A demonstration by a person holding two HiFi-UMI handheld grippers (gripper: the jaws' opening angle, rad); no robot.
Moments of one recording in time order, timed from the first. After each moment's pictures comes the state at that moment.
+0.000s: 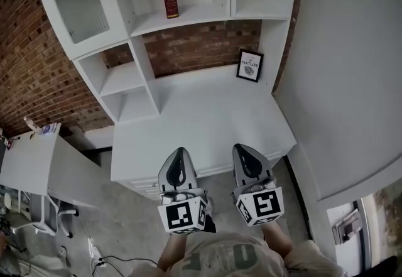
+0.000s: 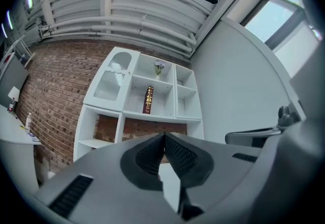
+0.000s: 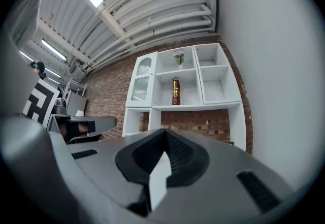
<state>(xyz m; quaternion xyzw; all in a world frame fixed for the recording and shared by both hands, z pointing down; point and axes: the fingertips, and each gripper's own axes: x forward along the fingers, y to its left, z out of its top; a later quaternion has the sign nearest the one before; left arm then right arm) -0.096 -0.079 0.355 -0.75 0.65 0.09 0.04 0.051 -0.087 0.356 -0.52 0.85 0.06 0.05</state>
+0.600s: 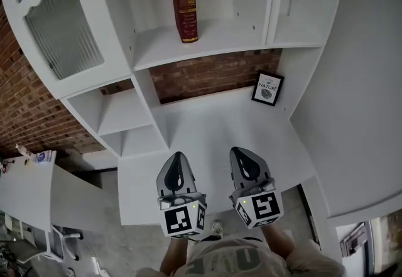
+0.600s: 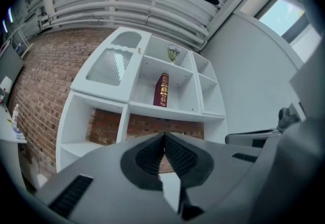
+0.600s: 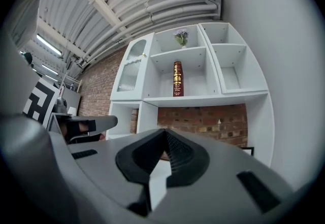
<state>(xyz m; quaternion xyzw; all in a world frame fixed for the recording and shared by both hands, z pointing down) -0.190 -0.278 0.346 -0.75 0.65 0.10 0.02 -0.042 -0.286 0.344 -0.52 0.85 0.05 0.04</state>
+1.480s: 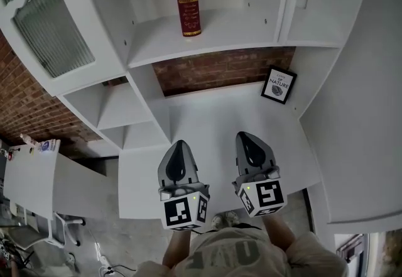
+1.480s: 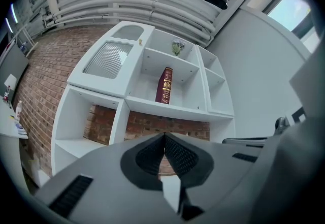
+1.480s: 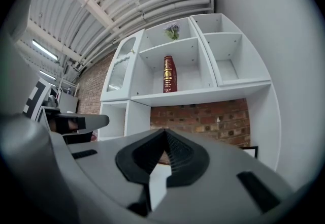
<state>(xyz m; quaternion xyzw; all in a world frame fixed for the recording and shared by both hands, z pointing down) -0.173 -0.325 0.343 -0.73 0.67 0.10 0.00 -0.018 -0.354 0.350 -0.52 0.85 0.03 0.05</state>
